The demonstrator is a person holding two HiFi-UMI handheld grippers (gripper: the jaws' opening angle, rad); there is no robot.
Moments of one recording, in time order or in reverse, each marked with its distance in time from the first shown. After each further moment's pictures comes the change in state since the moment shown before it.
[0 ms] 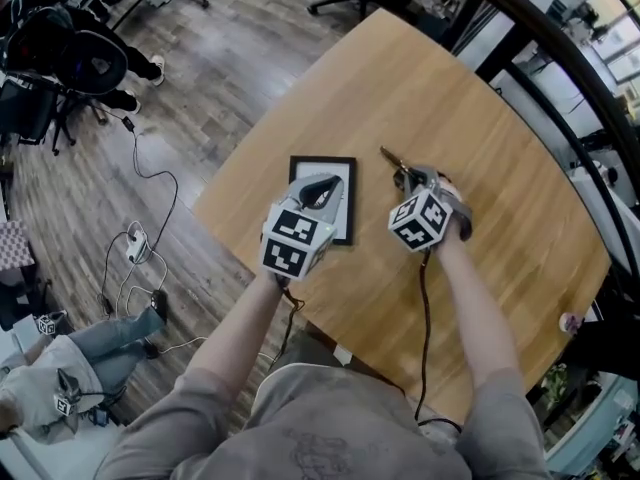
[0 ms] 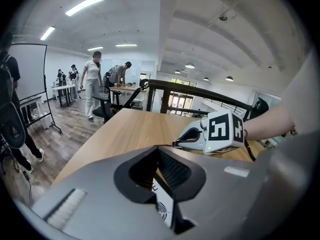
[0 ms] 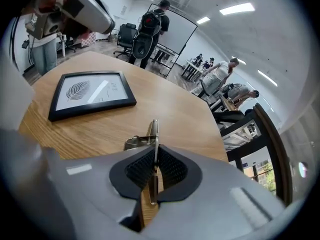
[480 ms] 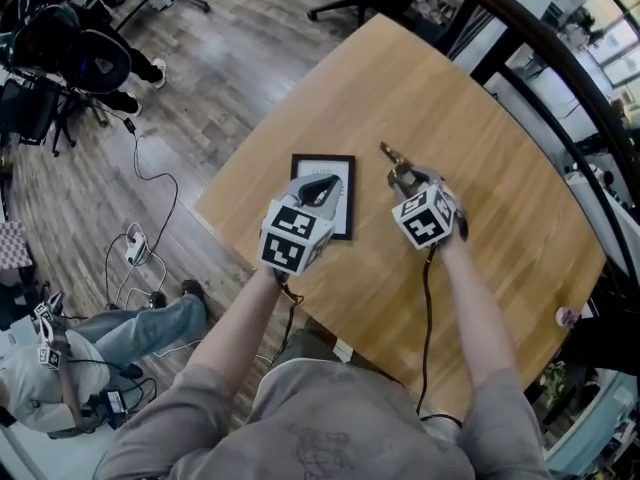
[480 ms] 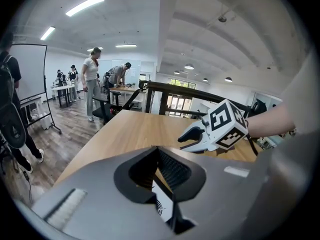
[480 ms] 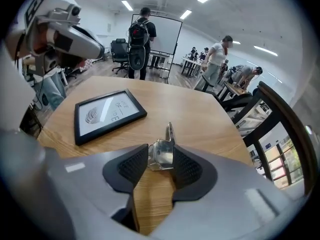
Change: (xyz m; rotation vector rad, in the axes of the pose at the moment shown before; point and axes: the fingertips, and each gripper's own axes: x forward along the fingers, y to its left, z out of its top) left arm -0.016 -0.002 0.001 -0.001 -0.007 -0.010; right arm -0.024 0.023 0.009 0.202 -0.037 0.194
